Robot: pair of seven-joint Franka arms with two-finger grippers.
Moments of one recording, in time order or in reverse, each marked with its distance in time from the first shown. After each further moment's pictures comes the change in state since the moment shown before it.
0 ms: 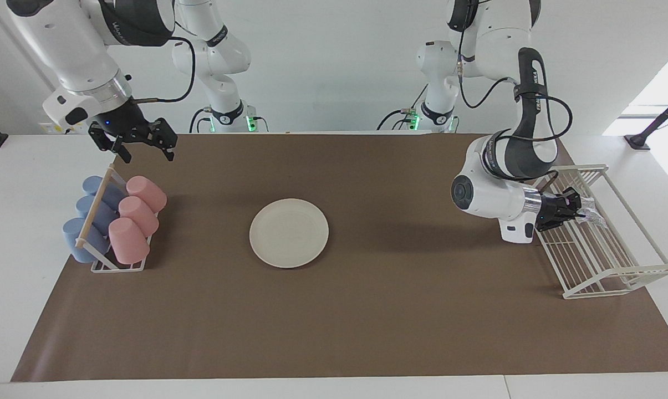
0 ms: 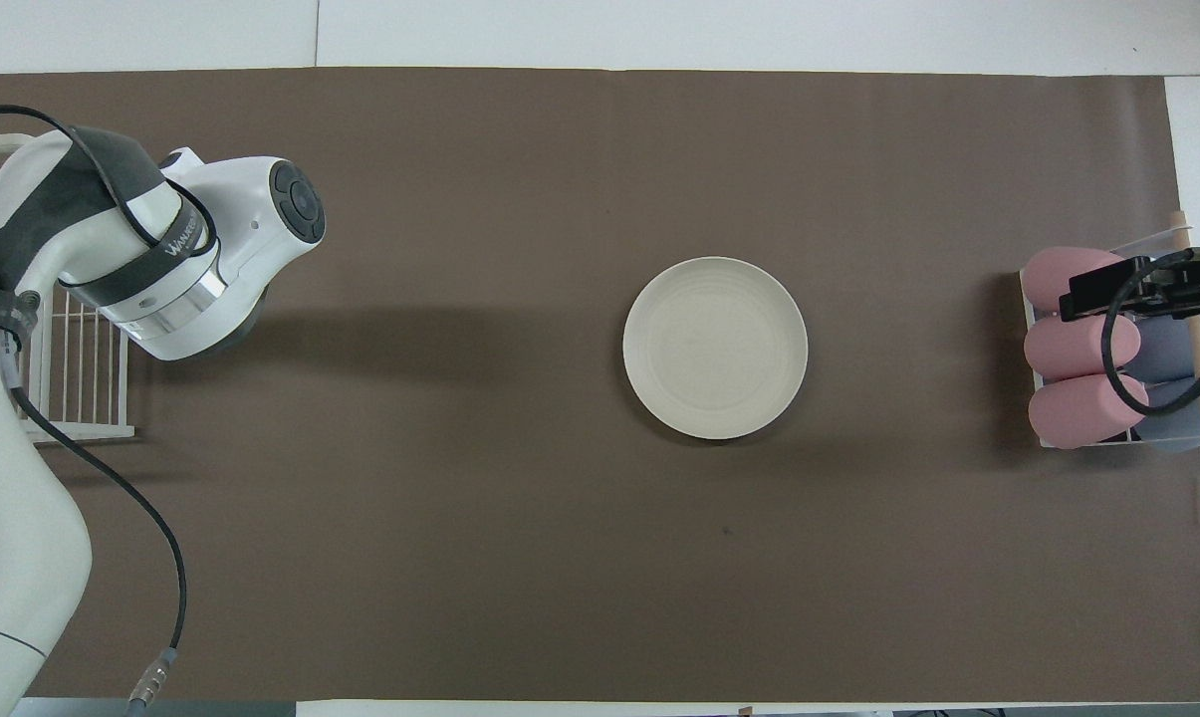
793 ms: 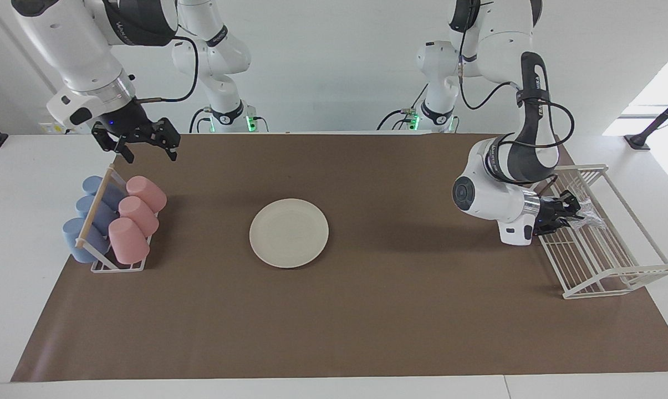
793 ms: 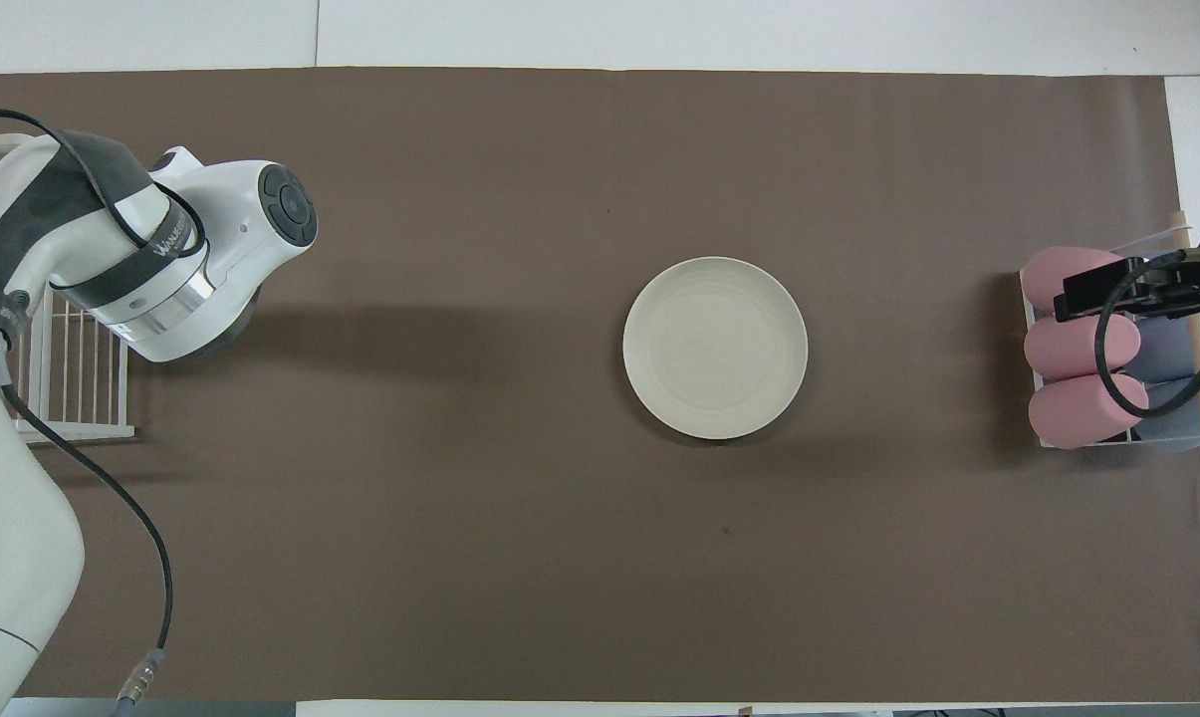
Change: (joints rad) left arm 0.016 0.001 0.003 -0.030 -0.002 0.039 -0.019; right arm 0.002 0.000 0.010 0.000 0.000 0.000 0.000
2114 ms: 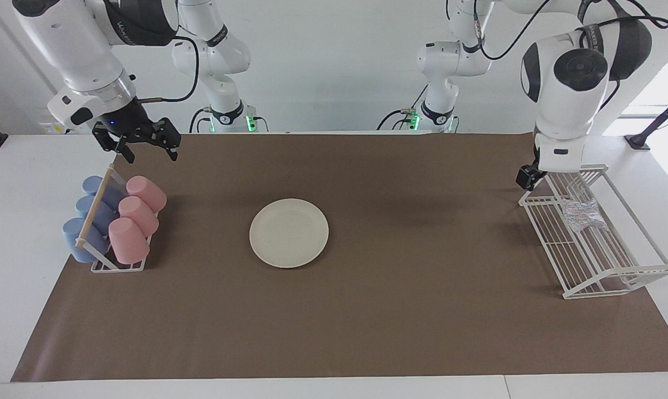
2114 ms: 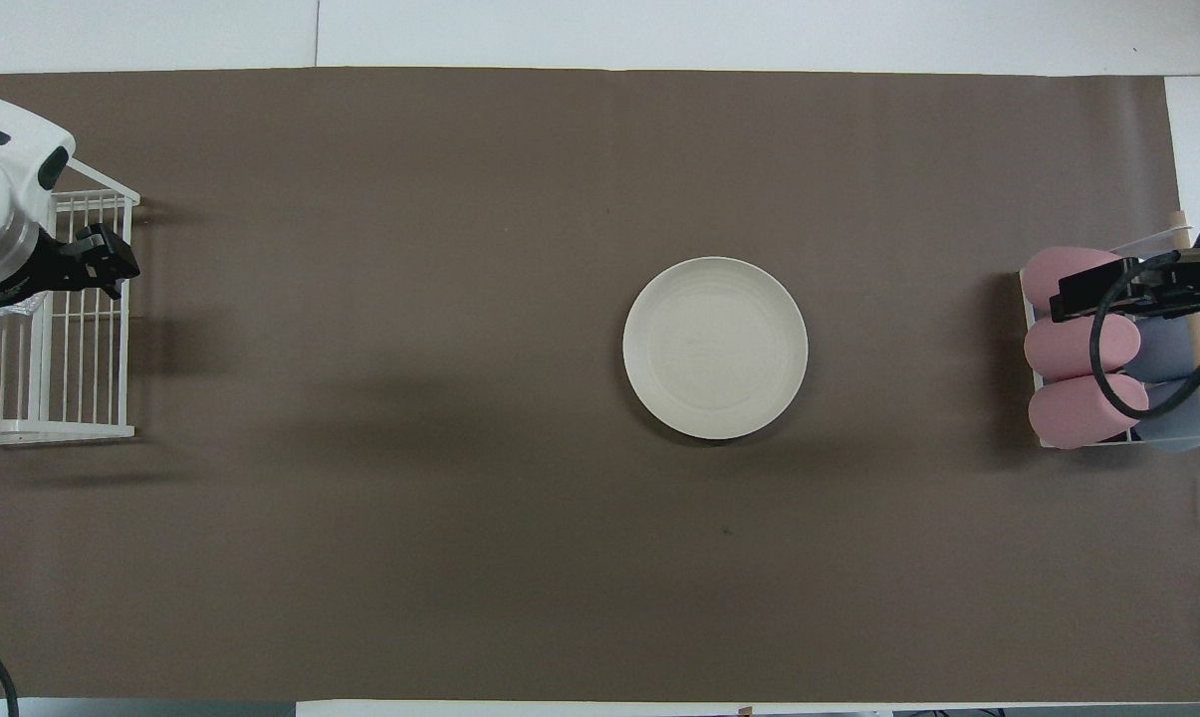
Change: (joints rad) left arm 0.088 -0.335 0.007 0.111 -0.914 -0.073 0.353; right arm 0.000 0.000 0.001 0.000 0.000 0.000 0.003
